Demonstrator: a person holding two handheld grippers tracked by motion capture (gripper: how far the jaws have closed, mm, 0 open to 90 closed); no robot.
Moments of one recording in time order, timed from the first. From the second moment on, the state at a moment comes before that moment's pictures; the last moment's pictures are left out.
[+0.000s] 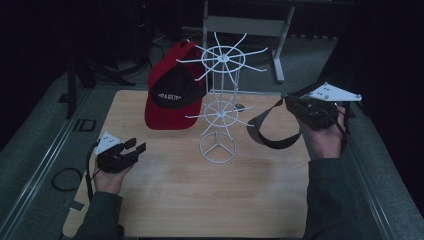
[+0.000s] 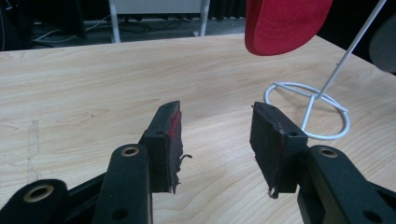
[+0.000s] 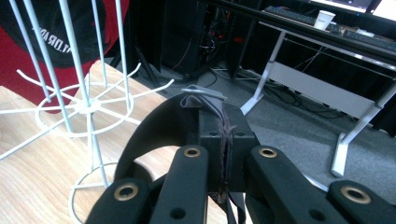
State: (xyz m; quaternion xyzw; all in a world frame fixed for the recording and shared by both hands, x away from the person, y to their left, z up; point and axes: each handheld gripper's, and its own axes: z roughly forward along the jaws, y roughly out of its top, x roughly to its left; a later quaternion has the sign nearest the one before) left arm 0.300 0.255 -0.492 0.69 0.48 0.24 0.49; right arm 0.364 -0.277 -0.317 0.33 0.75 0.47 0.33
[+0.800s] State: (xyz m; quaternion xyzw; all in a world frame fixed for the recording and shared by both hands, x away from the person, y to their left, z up) left arm 0.300 0.255 -0.494 0.69 0.48 0.24 0.49; right arm 0.339 -0.283 -0.289 0.29 0.75 0.48 0.35
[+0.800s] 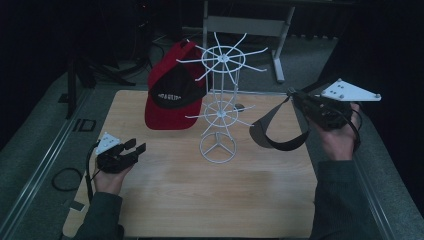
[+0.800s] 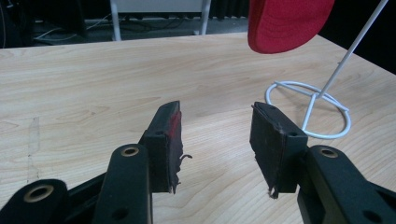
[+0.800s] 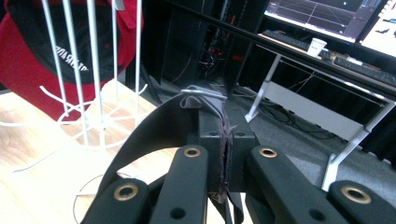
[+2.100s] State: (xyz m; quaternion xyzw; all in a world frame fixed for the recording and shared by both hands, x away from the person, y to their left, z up) left arm 0.301 0.254 -0.494 0.69 0.48 0.24 0.49; right arm 0.312 -0.267 -0.258 0.22 0.75 0.52 0.35
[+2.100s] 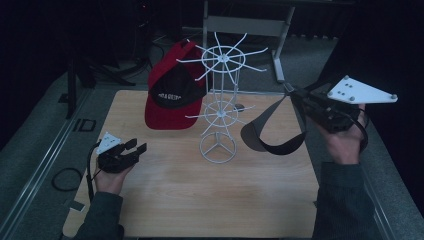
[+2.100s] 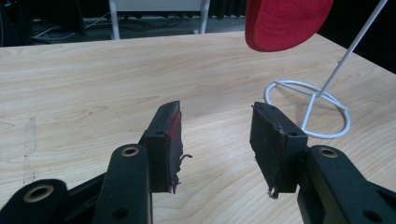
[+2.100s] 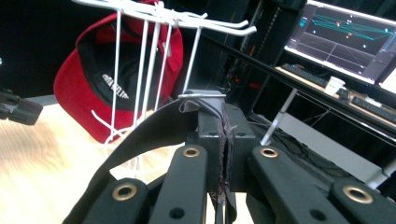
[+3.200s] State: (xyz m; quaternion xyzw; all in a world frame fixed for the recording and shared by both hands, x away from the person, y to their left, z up) left arm 0.300 0.256 -0.499 0.69 0.48 0.23 0.49; right arm 0.343 -0.217 -0.224 0.19 0.75 0.52 0.36
